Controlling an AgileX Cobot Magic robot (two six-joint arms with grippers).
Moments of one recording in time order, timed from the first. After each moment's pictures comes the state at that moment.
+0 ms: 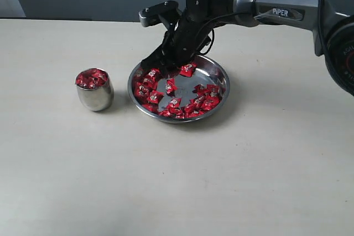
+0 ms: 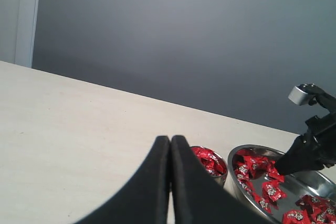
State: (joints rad) left arm 0.10 0.01 0.00 -0.40 0.10 0.06; right arm 0.56 2.26 -1.79 0.20 0.75 -0.24
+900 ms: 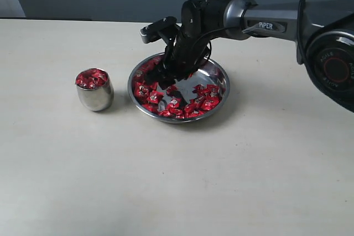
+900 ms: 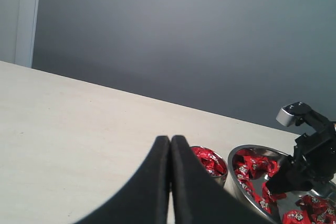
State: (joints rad) left arm 0.10 0.01 0.00 -0.40 0.10 0.06; right arm 0.56 2.33 -1.79 0.14 0.72 -0.22
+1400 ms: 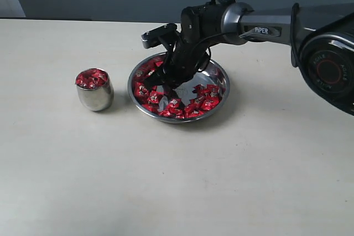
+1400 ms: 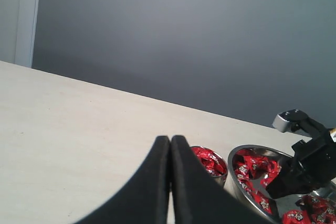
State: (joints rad) left arm 0.10 0.01 0.00 -0.40 0.10 0.06; right arm 0.56 2.35 -1.79 0.17 0.72 -0.21
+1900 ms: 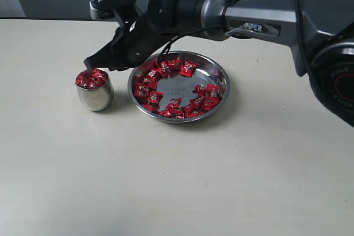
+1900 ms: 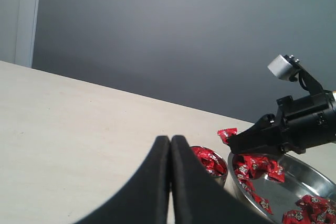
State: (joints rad) left arm 0.10 0.01 0.00 -0.40 0.10 0.06; right arm 0.72 2.25 -1.79 0.43 0.51 -0.32
